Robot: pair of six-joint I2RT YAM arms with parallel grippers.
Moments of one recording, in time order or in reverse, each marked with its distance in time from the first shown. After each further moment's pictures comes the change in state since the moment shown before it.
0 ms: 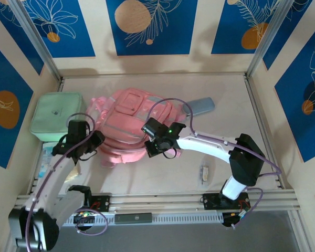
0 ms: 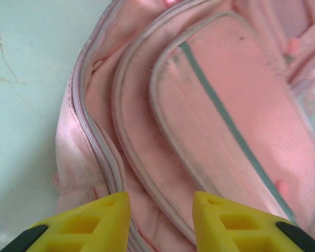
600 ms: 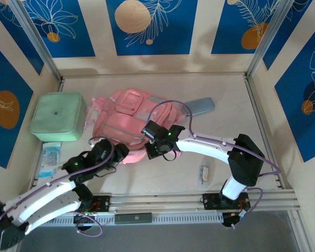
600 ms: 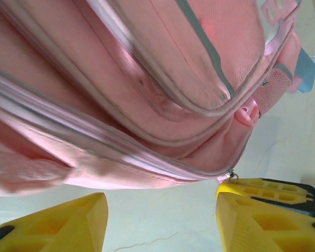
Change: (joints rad) left arm -0.785 -0.009 -0.109 0.161 -0.340 -0.641; right arm 0.018 0.000 -0.053 0.043 0.025 0.030
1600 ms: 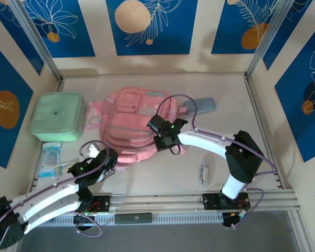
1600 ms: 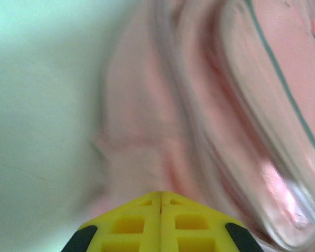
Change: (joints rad) left arm 0.099 -0.131 -0.184 -0.063 -0.252 -0.108; right arm -0.121 0.031 0.037 -0.112 0.177 -0.032
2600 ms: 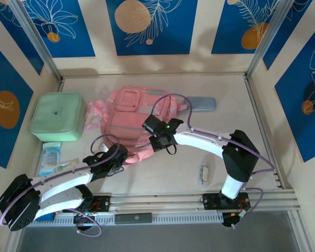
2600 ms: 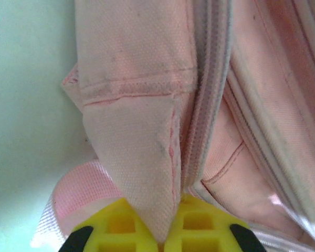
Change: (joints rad) left arm 0.019 0.299 0.052 0.176 0.142 -0.064; right arm 0.048 0.036 0.064 -0.021 0.010 -0.010
